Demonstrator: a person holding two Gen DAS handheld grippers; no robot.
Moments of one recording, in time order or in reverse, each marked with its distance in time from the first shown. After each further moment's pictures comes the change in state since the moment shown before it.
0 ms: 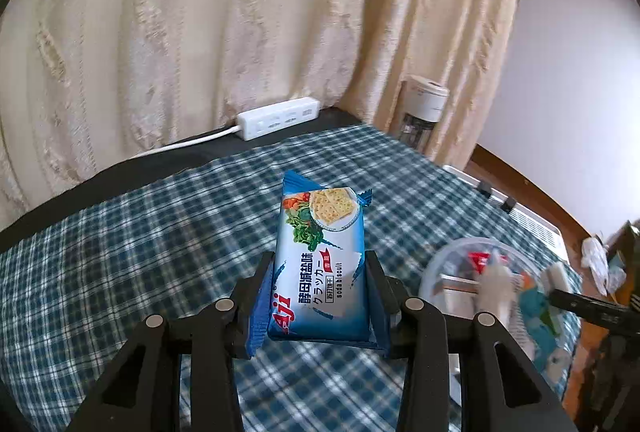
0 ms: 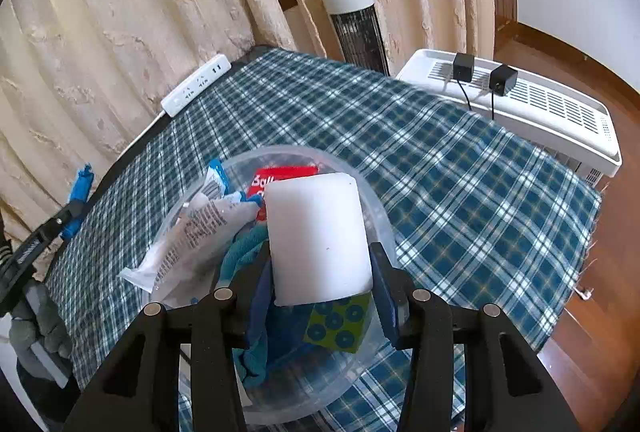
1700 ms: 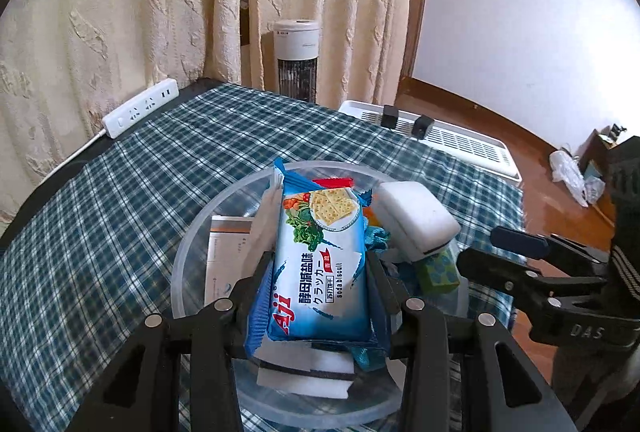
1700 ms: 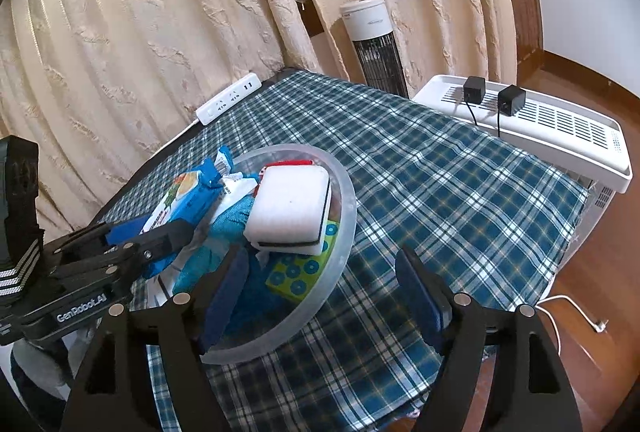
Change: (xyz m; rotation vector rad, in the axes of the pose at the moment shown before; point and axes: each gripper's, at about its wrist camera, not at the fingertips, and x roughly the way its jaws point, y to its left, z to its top) left arm 0.023 -0.182 -0.053 0.246 0.129 -0.103; right arm -0.039 -0.034 -0.035 -0.071 -0.122 0.124
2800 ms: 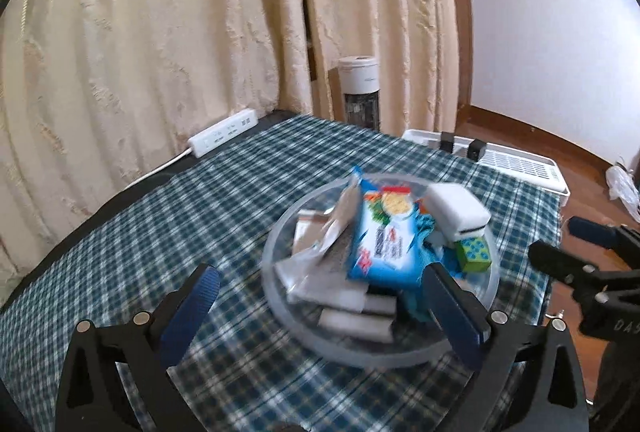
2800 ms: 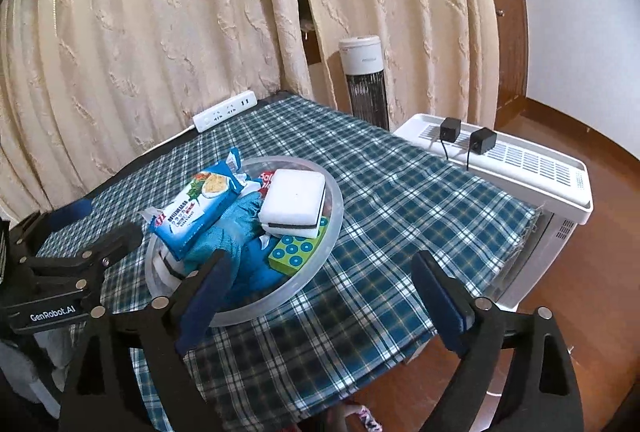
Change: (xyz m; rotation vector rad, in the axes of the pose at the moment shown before) left arm -0.060 -0.001 -0.035 -0.024 -0.125 0.271; right arm -0.047 0.020 -0.023 -0.113 -0.120 -0.115
